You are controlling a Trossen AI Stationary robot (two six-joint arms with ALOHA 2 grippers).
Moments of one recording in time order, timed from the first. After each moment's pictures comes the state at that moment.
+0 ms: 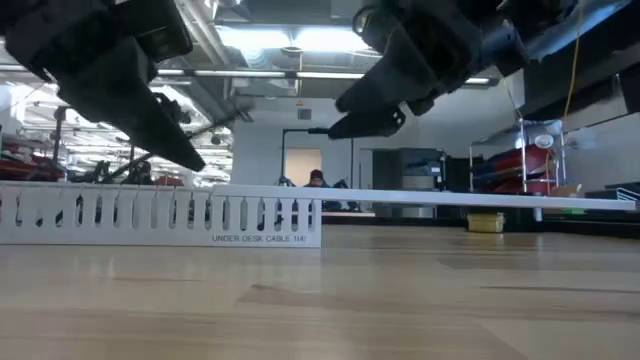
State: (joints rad) left arm -0.47 1.41 0.58 0.06 -0.50 -0.46; right arm 0.10 1.66 0.83 0.29 -0.08 0.10
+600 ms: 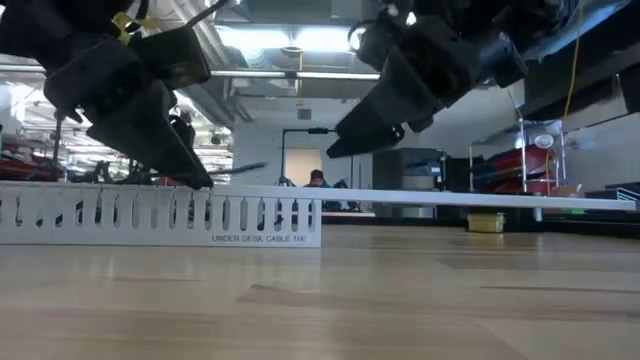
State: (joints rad) left arm -0.41 1.46 0.58 0.06 -0.43 -0.47; right arm 0.10 1.71 0.83 0.31 -0.10 0.08
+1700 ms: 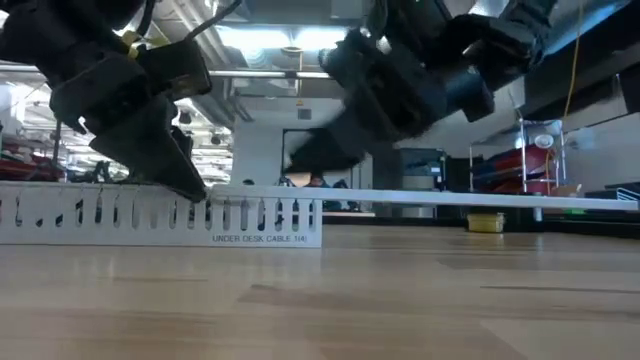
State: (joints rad) left arm -0.40 1.49 0.58 0.07 -0.43 -0.52; right arm 0.12 1.92 0.92 0.53 -0.14 0.01
